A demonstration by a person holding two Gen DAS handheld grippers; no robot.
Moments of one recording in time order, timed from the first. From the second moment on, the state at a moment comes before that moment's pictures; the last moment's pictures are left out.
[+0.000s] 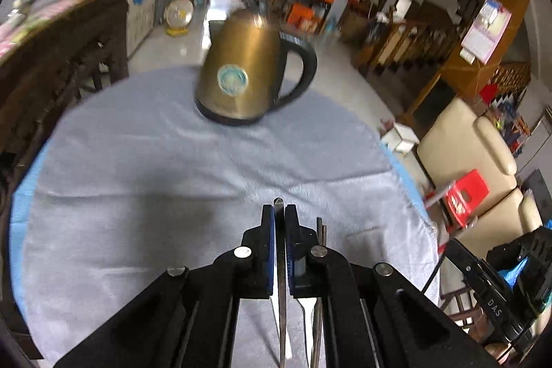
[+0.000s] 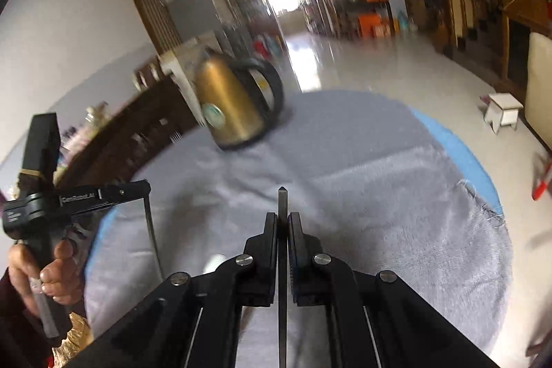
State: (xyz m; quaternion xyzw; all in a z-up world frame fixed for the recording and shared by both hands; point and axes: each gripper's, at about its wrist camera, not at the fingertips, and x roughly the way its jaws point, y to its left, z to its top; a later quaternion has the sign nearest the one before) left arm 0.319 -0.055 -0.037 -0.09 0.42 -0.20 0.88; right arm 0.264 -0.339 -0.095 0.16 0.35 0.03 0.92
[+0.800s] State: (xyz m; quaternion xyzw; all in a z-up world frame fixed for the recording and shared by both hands) left arm 0.152 0.044 0.071 -0.12 0.28 -0.17 0.94; right arm 0.096 -0.277 0.043 0.12 0.16 0.02 0.98
